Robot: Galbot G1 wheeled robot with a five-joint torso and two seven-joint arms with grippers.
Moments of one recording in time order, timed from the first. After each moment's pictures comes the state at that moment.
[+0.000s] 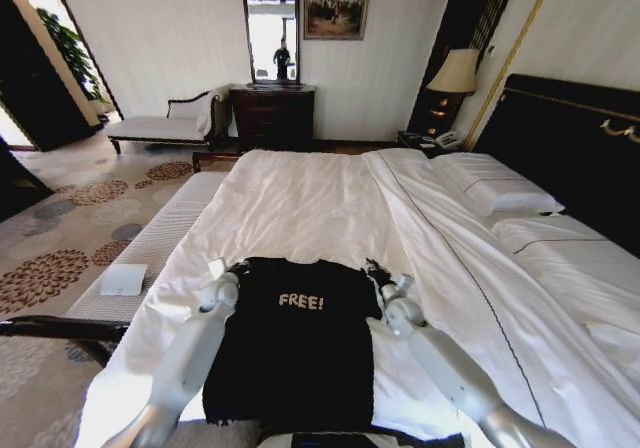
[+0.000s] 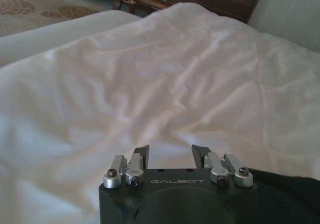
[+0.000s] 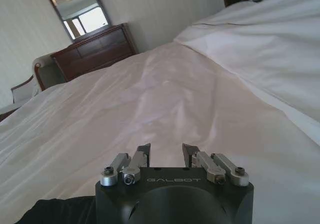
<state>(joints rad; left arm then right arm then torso) 0.97 -1.20 -0.41 -1.58 -0.83 0.46 -0.43 -0.95 1.02 0.14 1.46 1.05 -0.01 0.28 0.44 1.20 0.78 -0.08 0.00</state>
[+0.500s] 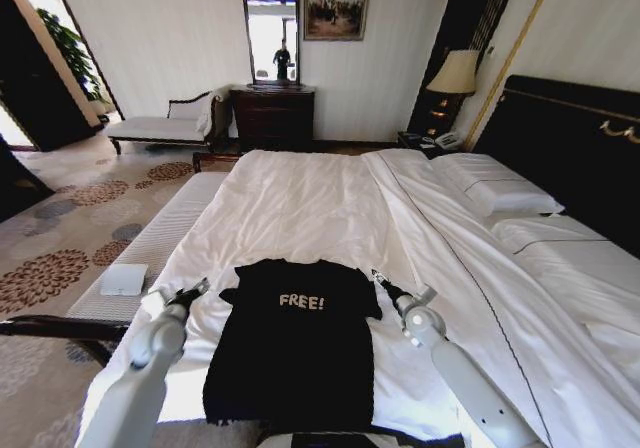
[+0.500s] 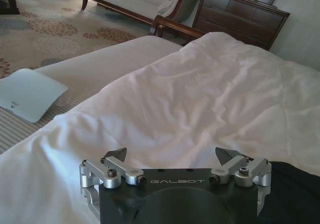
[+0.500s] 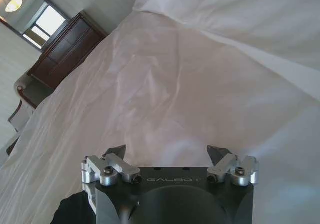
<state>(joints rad) 1.38 -1.17 -0.69 -1.99 -0.88 0.47 -0.46 -1.09 1.06 0.33 1.54 1.37 -0.13 0.29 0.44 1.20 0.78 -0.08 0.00</state>
